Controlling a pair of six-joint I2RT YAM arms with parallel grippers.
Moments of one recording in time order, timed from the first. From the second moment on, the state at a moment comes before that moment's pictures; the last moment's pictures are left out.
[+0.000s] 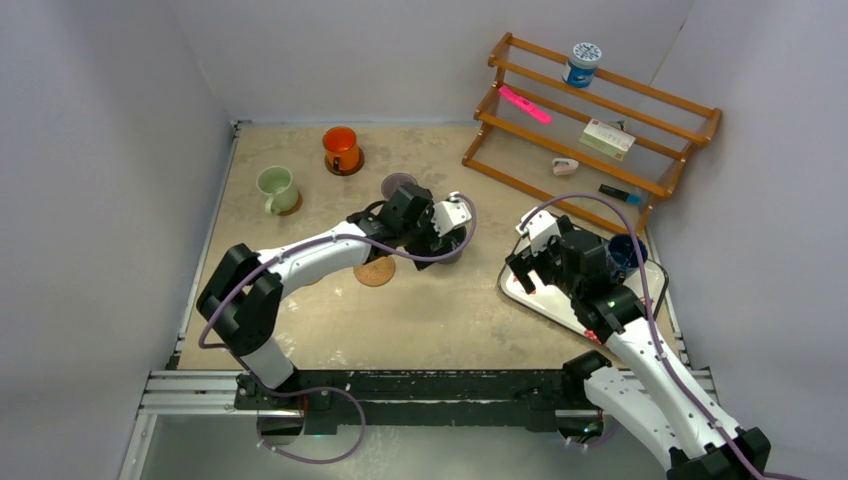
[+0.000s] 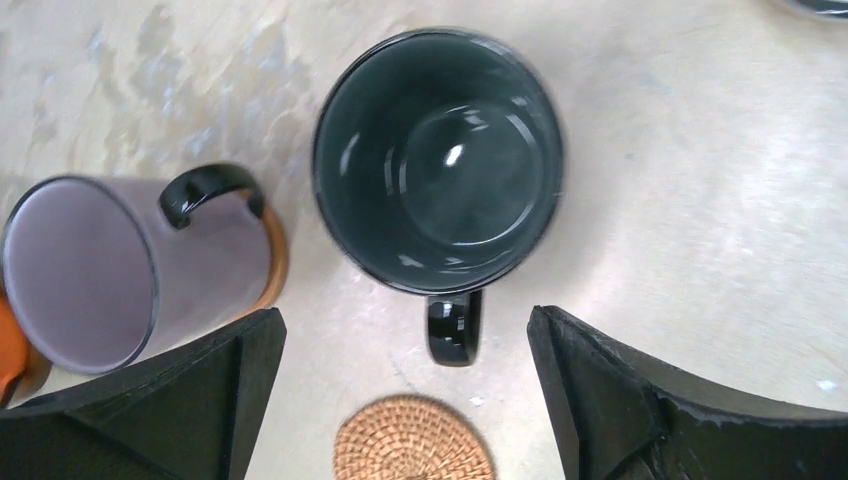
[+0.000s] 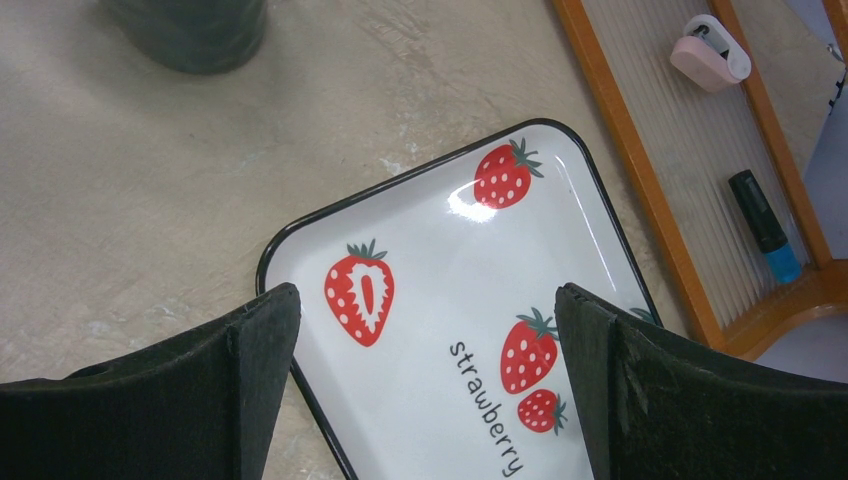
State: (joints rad) left arm -0.76 1.67 1.16 -0.26 -0.02 0.41; right arm 0.42 0.72 0.63 -0.46 0.05 -0.35
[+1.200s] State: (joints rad) left arm -0.63 1.82 1.24 -0.32 0.37 0.46; right arm 0.42 0.71 0.63 -0.46 0.03 -0.35
